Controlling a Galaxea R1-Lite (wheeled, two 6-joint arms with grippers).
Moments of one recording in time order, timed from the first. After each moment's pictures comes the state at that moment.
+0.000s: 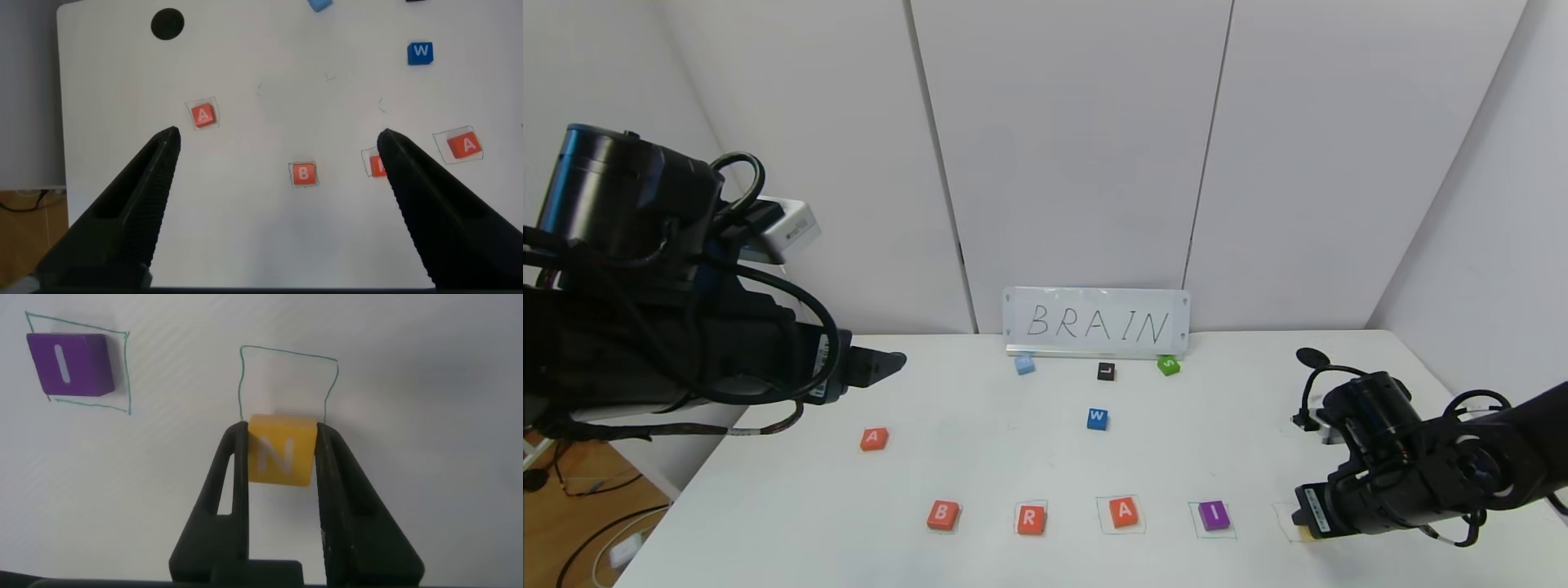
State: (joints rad) left arm -0.38 1.45 -1.12 0.30 0.24 -0.07; right arm 0.21 1.98 -0.77 -0.04 0.01 0.14
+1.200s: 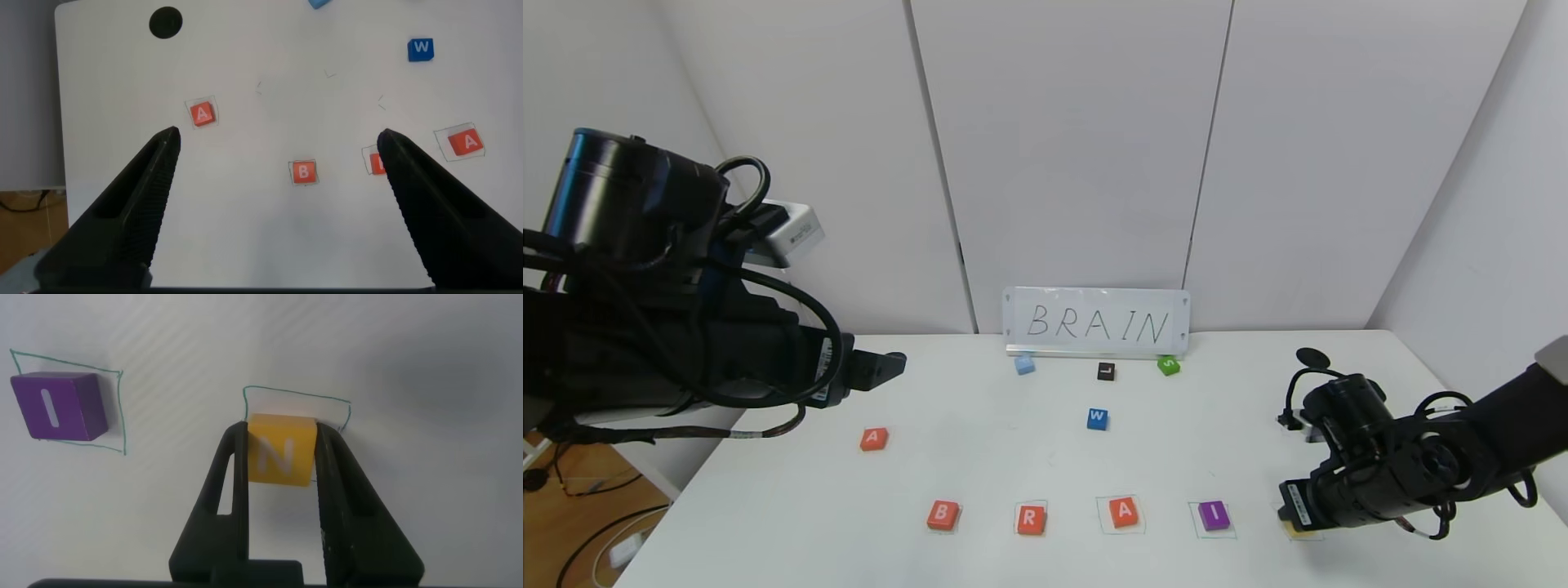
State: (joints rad) left arm -0.38 1.45 -1.12 0.29 0.25 -0.07; right arm 0.21 2.06 -0.82 -0.08 0.01 0.15
